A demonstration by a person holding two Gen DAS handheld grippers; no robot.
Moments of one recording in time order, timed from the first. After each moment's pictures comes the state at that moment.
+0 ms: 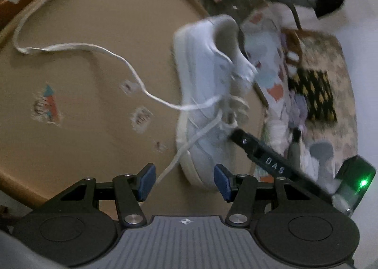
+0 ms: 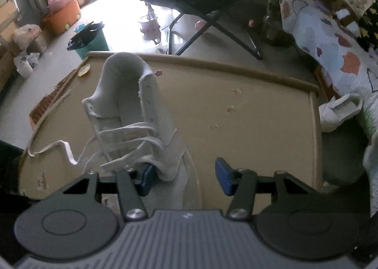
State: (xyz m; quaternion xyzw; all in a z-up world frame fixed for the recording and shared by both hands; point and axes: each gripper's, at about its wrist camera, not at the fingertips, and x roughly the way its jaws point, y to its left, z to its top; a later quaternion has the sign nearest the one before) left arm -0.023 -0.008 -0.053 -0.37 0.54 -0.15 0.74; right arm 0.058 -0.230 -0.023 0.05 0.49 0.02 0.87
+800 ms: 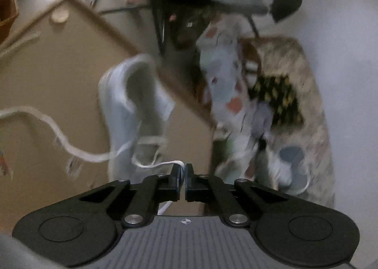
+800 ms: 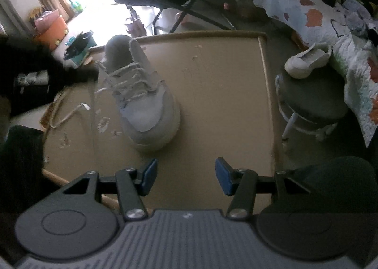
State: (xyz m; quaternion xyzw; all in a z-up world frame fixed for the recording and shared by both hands) left arm 0.021 -0.070 0.006 -0.39 0.46 -0.20 0.77; right arm -0.061 -0.261 0.000 0.13 0.50 -0.01 0.86
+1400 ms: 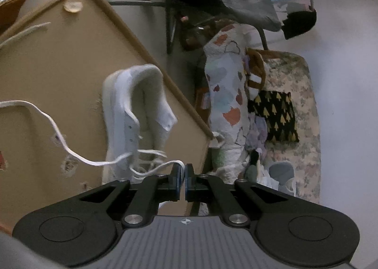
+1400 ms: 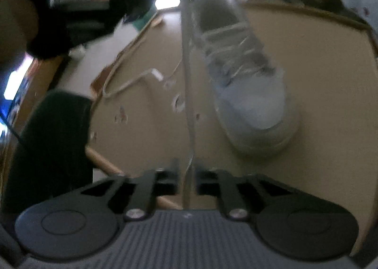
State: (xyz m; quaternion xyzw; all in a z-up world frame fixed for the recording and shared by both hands) left arm 0.022 -0.051 0.004 -0.44 0.48 -0.17 0.74; right arm -0.005 -0.181 -0.050 0.11 0.55 0.15 0.81
